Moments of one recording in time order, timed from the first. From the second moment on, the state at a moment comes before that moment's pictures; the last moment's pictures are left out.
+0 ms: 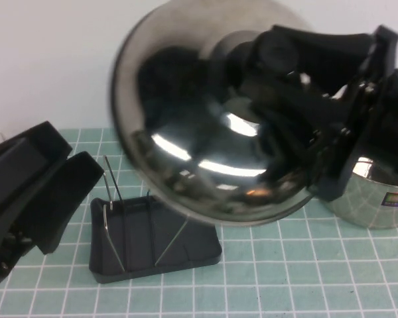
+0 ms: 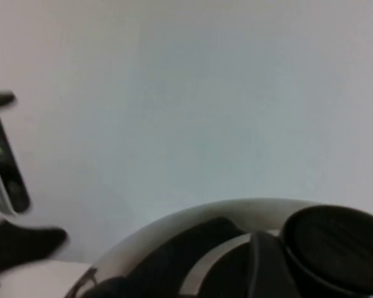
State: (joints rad) right arm 0.46 1.34 -0.79 -0.78 -1.08 0.43; left arm -0.02 0.69 -0.41 1.00 -1.07 -2.27
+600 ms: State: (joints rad) right arm 0.79 1.36 -0.84 -0.71 -0.88 0.40; left arm -0.02 0.69 -0.41 1.11 -1.05 -2.31
